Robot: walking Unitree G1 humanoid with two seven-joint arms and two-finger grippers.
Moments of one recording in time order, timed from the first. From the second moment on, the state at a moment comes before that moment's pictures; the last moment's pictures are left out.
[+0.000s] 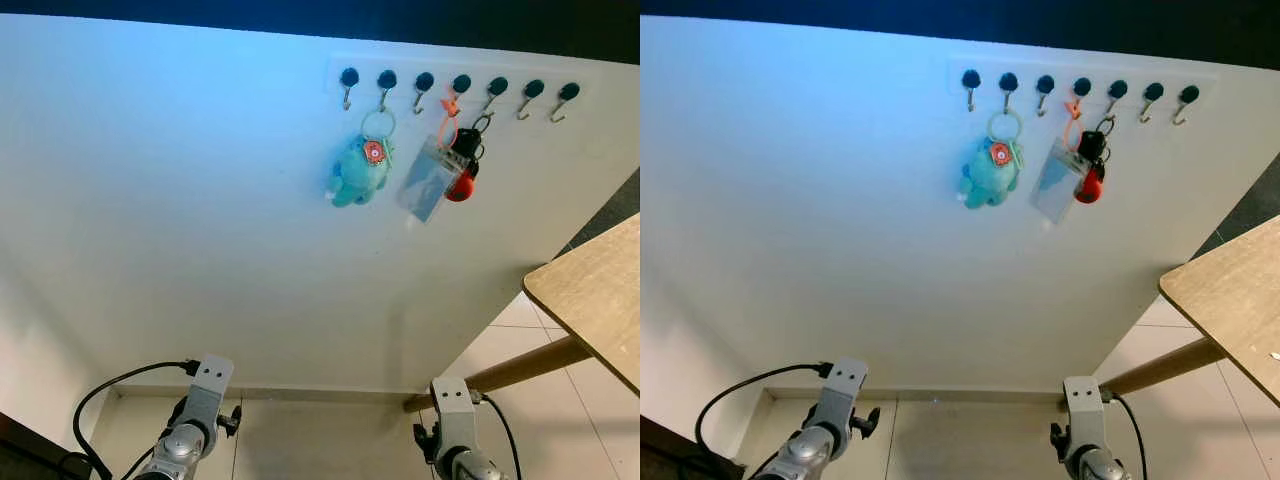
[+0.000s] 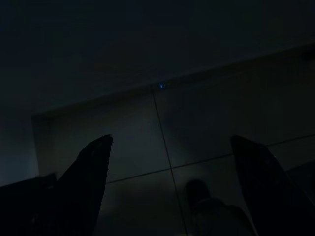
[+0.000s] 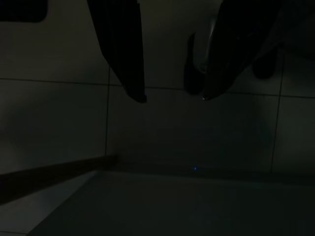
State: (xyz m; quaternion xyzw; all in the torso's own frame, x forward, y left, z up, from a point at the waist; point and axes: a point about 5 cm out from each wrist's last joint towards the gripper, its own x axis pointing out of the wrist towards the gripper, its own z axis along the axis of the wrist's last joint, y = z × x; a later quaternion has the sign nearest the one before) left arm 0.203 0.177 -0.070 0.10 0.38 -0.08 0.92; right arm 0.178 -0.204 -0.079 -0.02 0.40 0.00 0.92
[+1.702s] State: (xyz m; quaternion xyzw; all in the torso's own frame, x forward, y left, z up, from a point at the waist) left arm 0.212 0.199 -0.056 0.06 0.31 0.00 0.95; right arm 0.169 -0.187 -0.085 -0.01 0.42 0.04 0.91
